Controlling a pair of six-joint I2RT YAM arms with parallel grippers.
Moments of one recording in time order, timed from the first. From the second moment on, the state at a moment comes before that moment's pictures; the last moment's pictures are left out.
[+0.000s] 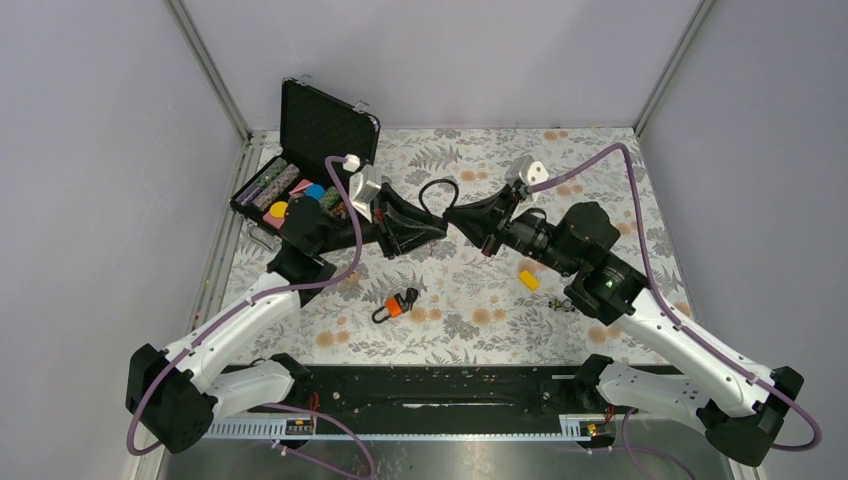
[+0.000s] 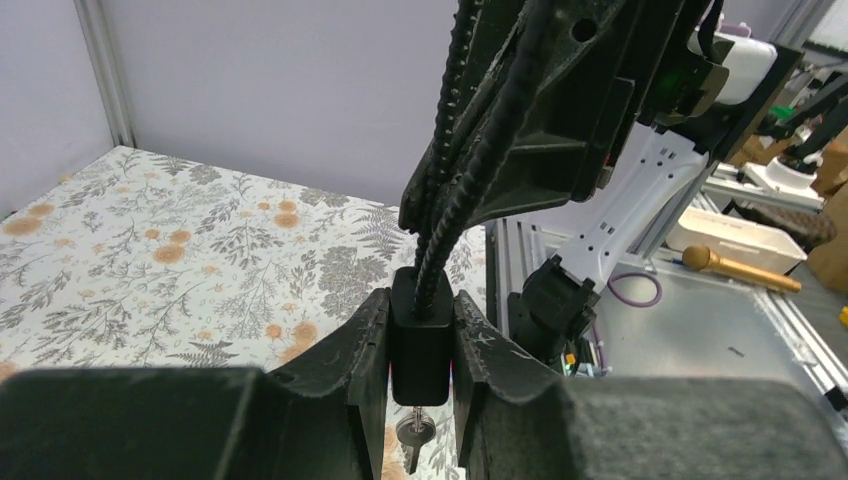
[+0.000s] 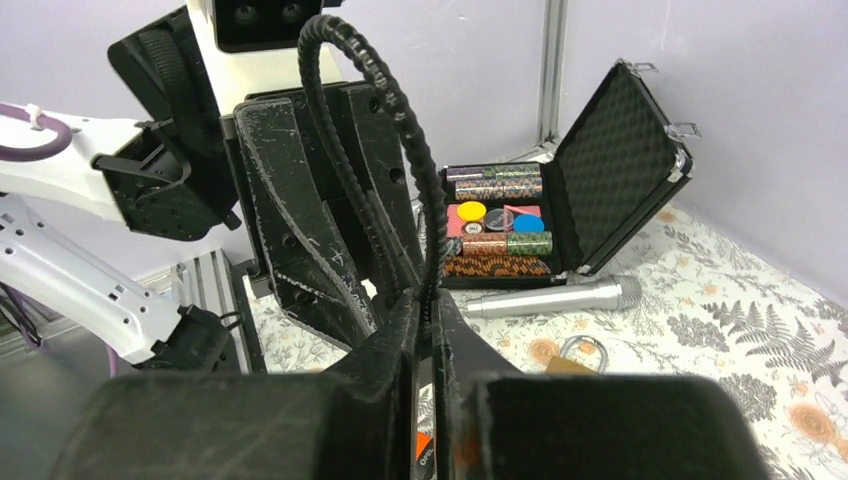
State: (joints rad) left arm -0.61 1.07 0.85 0.53 0.82 -0.39; right arm 0.83 0.96 0.99 0.10 -0.26 0.13
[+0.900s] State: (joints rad) left arm -0.61 1.06 0.85 0.82 0.65 -0.91; right arm 0.85 0.91 0.79 0.36 -0.42 0.60
